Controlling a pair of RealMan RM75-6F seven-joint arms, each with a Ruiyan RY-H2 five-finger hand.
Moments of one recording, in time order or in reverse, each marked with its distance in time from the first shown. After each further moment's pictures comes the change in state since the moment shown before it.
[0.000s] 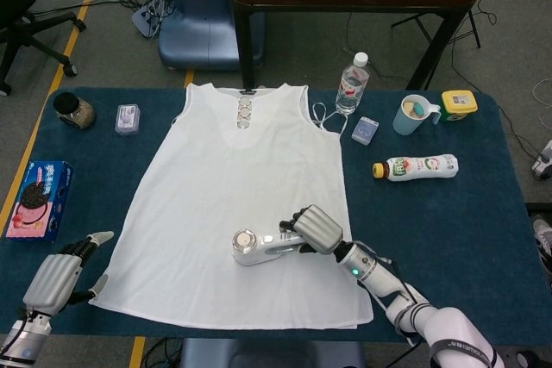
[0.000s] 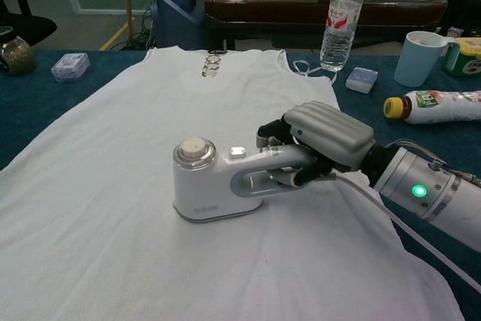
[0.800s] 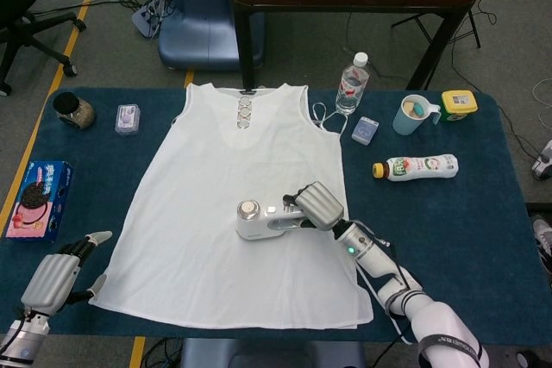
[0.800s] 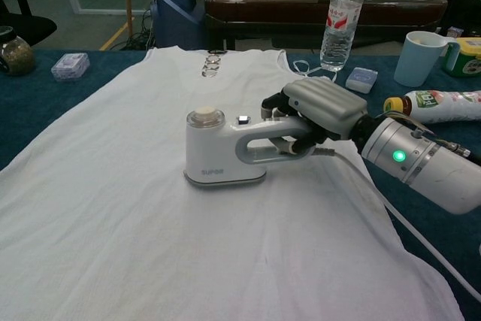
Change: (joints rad) left arm 0.001 0.005 0.001 0.006 -0.002 0.001 -0.016; right arm 0.084 -0.047 0.085 0.153 0.081 -0.118 0.021
